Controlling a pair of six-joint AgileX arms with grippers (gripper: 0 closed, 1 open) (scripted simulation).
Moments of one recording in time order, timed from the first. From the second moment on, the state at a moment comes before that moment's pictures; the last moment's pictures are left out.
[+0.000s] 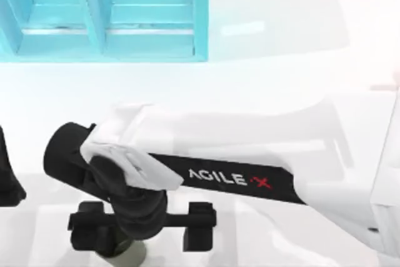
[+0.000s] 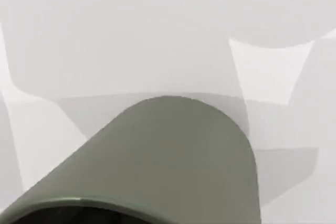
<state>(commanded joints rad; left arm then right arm) 0.00 0.00 0.00 0.00 0.00 0.00 1.12 2.30 1.82 -1.09 0.00 1.14</state>
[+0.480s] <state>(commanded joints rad) 0.00 0.00 0.00 0.00 0.00 0.00 1.12 2.30 1.82 -1.09 0.00 1.14</state>
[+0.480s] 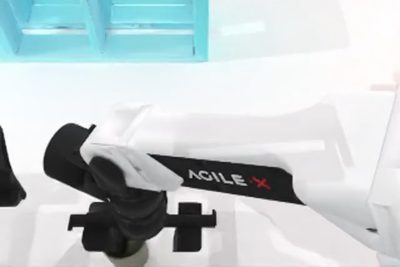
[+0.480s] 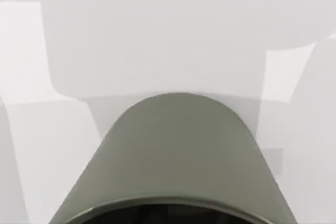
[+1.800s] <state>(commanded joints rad) 0.00 0.00 0.00 0.00 0.00 0.00 1.07 2.13 1.72 -1.16 0.00 1.09</state>
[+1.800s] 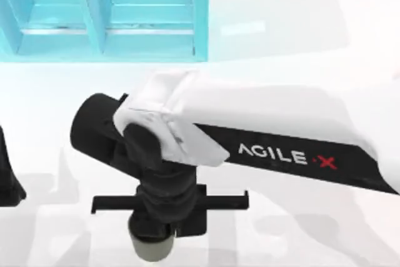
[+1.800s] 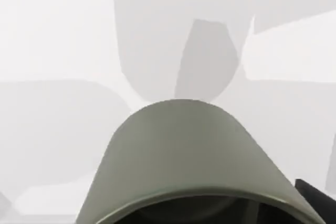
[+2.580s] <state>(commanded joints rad) 0.00 0.00 0.00 0.00 0.00 0.00 0.97 1.88 1.59 -1.28 0.00 0.99</state>
